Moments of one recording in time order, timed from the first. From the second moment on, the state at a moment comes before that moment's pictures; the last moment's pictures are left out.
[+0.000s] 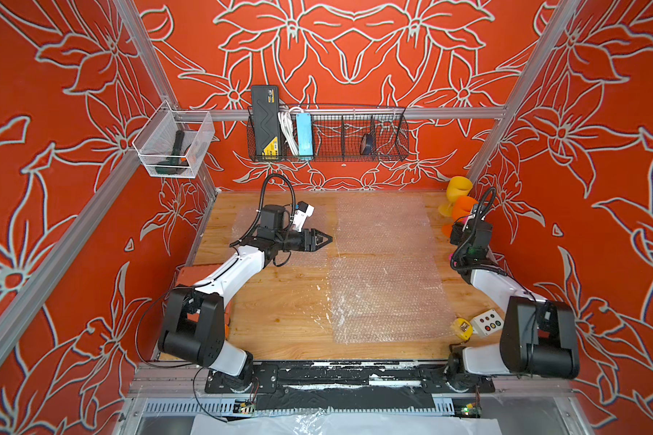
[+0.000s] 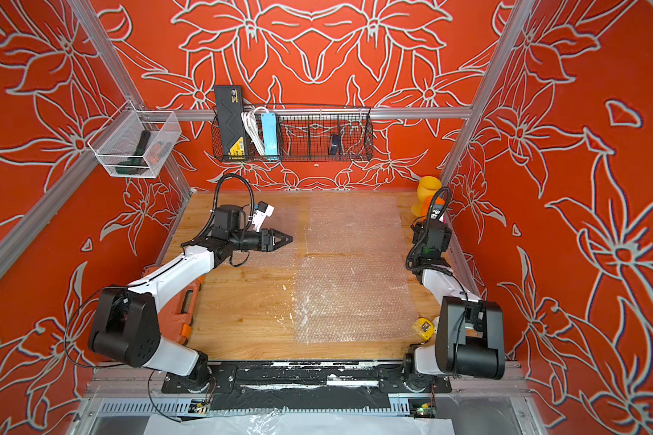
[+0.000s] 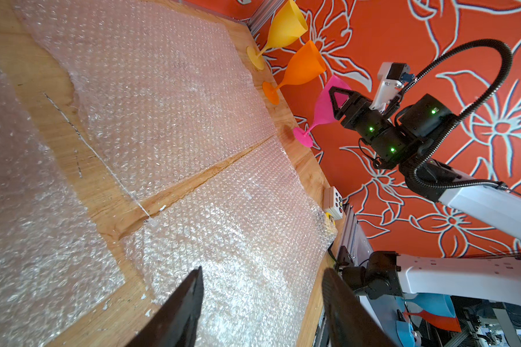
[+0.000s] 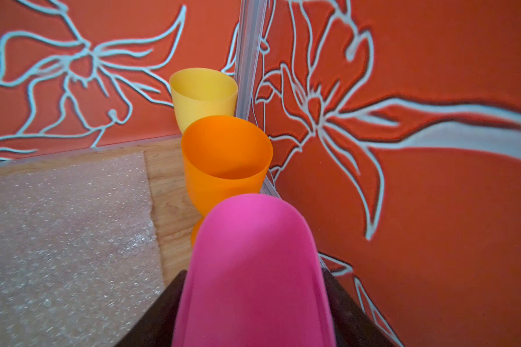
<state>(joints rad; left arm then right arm) -0.22 1.50 1.03 -0.12 0.87 -0.38 -0.11 1.41 0.73 0.36 0.37 -0.05</state>
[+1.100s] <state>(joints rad) -0.22 1.50 1.02 -0.13 0.88 -0.37 -0.16 1.43 0.70 0.30 0.28 0.04</state>
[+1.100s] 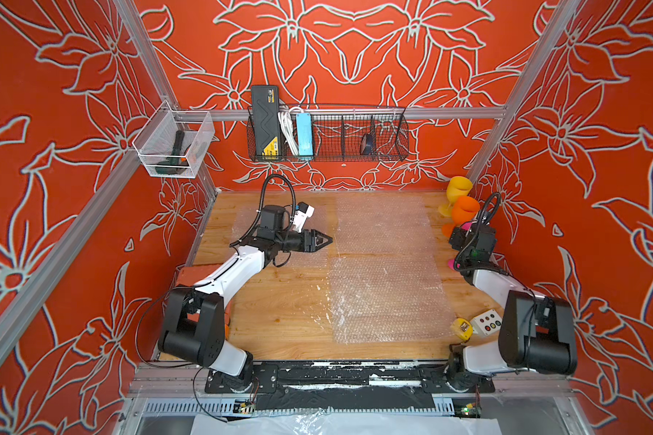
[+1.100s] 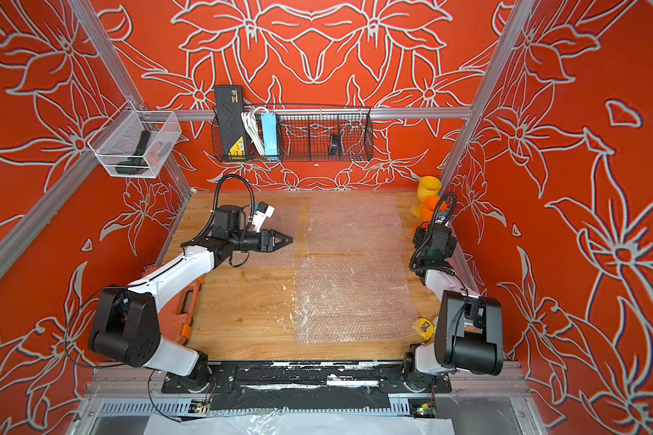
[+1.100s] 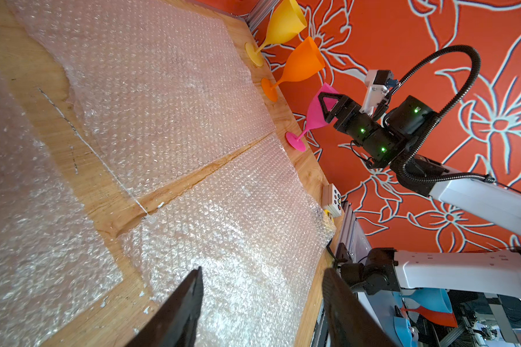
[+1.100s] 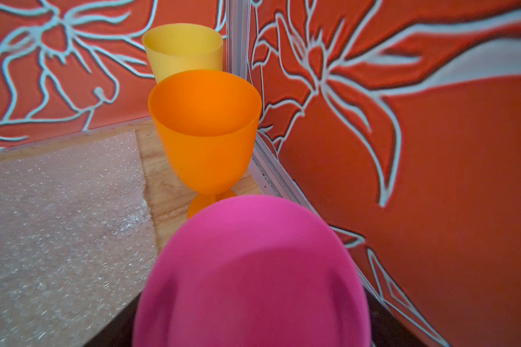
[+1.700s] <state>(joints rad) -0.21 1.49 1.00 -0.15 0.88 -0.36 -0.16 1.36 0.70 0.13 0.26 0.06</state>
